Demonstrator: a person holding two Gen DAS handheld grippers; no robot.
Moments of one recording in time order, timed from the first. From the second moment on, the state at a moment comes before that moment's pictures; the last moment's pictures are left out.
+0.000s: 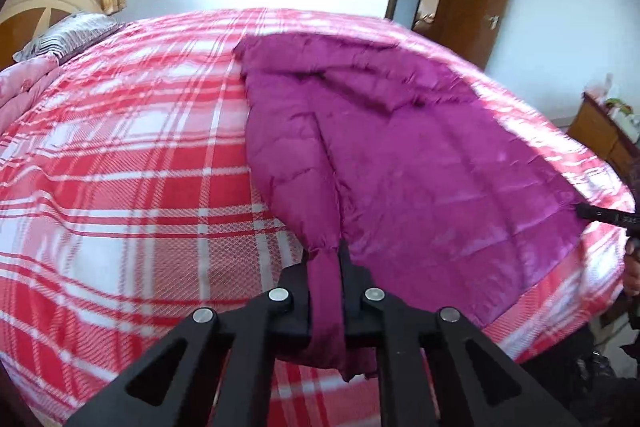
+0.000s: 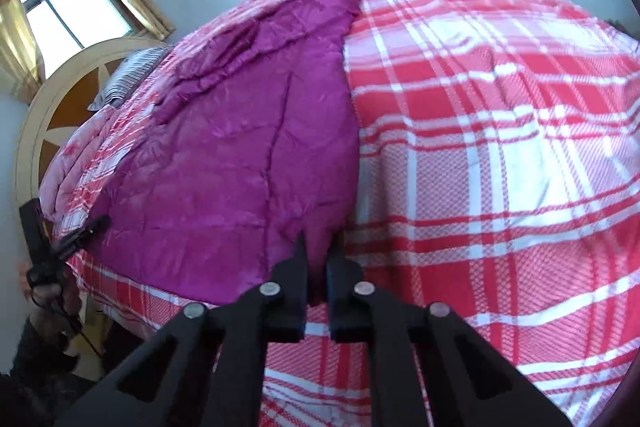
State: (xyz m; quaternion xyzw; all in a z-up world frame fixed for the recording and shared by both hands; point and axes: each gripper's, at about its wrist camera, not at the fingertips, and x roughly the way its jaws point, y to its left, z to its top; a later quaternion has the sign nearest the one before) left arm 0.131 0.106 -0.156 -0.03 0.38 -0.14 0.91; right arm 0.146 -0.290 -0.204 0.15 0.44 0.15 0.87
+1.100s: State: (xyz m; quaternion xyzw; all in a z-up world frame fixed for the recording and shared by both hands) left arm 0.324 0.126 -0.074 -0.13 0.37 -0.15 0.91; right arm 0.339 -0.310 -0.100 0.18 0.31 0.09 0.93
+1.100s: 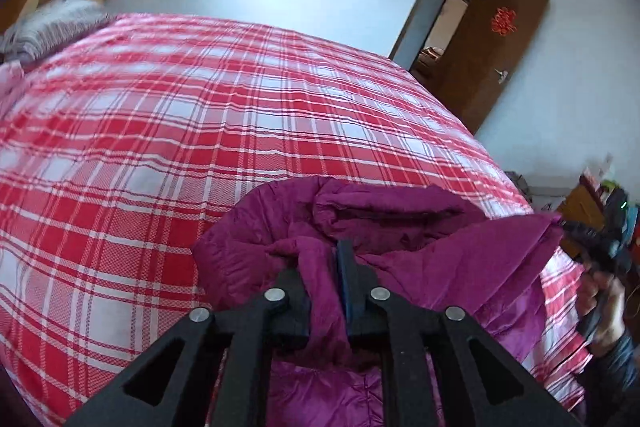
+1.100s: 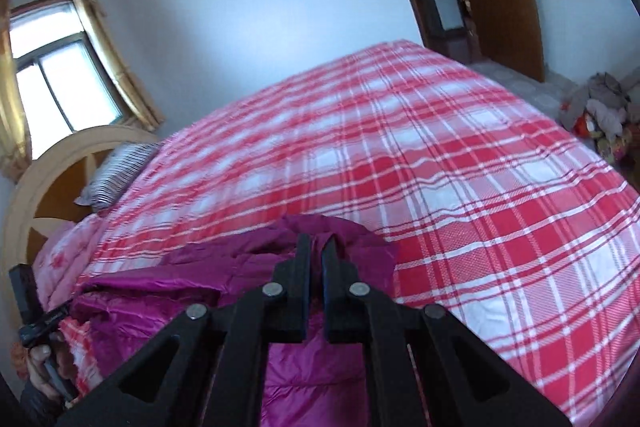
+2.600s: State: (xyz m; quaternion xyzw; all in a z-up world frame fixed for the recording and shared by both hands) left arm 0.369 -0.004 -0.116 0.04 0.32 -0.02 0.94; right arm 0.411 -0.146 -0.192 0.02 0.40 0.11 0.91
